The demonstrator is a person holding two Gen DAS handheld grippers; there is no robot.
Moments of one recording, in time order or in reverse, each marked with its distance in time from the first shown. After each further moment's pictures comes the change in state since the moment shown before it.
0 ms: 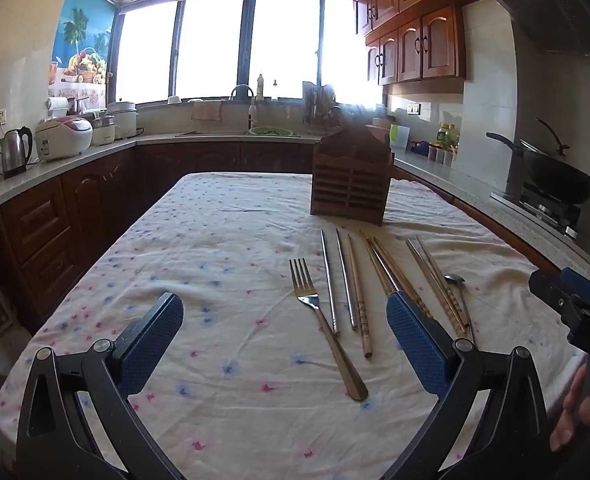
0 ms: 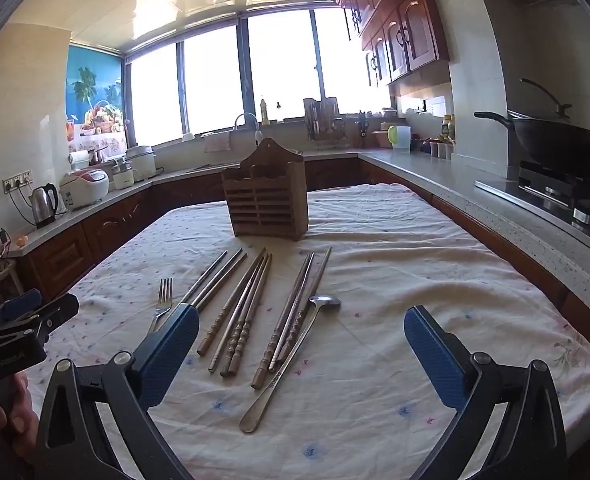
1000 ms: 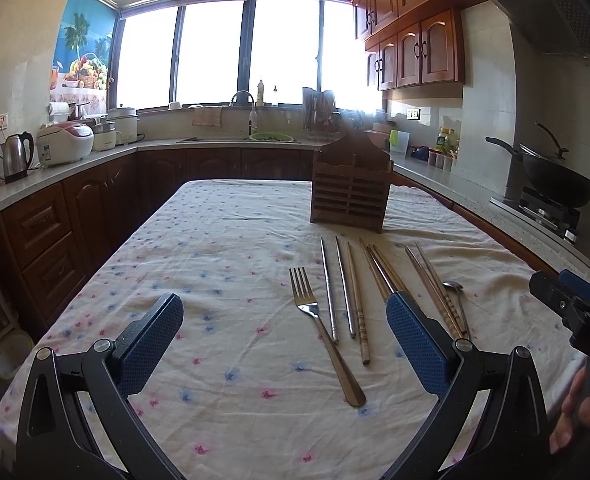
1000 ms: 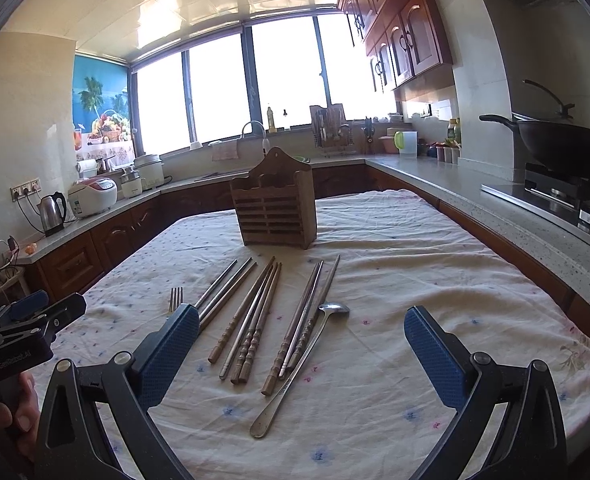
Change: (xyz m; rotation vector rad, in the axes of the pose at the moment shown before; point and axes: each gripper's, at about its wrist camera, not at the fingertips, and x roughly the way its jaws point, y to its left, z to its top) left arm -0.005 0.000 0.005 0.003 -0.020 0.001; right arm -0.005 0.000 0.004 0.011 -0.027 0.035
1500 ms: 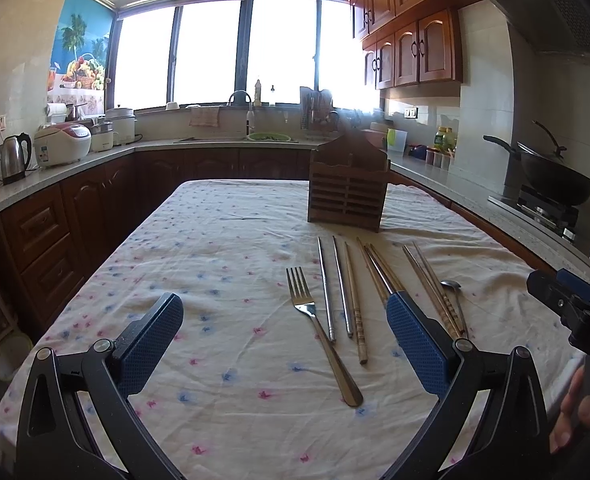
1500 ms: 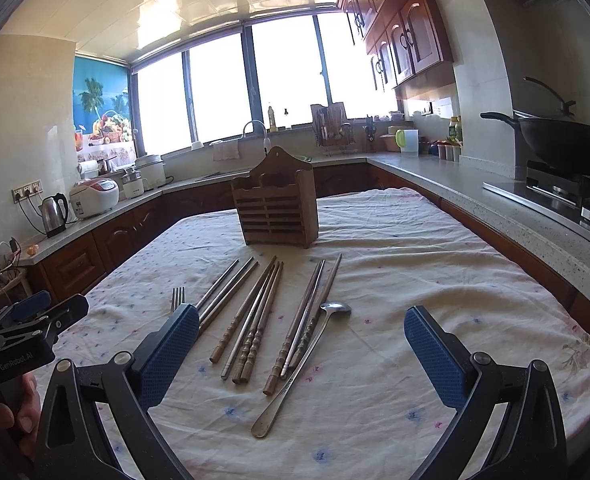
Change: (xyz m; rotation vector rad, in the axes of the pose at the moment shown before) left arm 0.000 -0.003 0.000 0.005 0.000 -0.005; right arm 0.000 0.001 0.000 0.006 0.004 0.008
